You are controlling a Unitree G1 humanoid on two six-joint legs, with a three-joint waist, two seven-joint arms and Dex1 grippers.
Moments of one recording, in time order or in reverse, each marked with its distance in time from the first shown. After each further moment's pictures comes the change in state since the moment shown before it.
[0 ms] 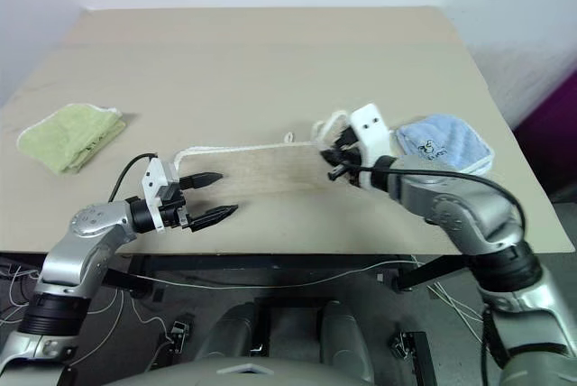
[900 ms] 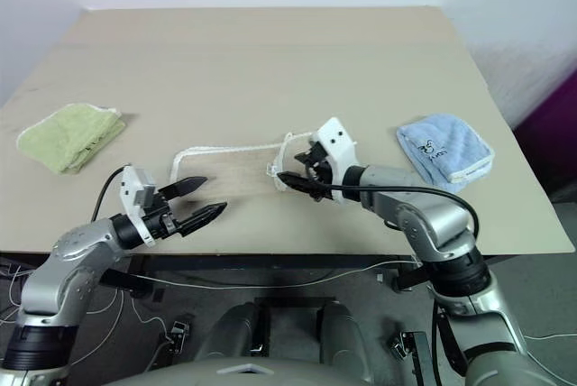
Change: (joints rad) left arm 0.174 -0.034 0.134 -0.168 -0.165 0.114 0.136; right arm 0.043 0.219 -0.072 -0.034 -0.231 0.038 0.260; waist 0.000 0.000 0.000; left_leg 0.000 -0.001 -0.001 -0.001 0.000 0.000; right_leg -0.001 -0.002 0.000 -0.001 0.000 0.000
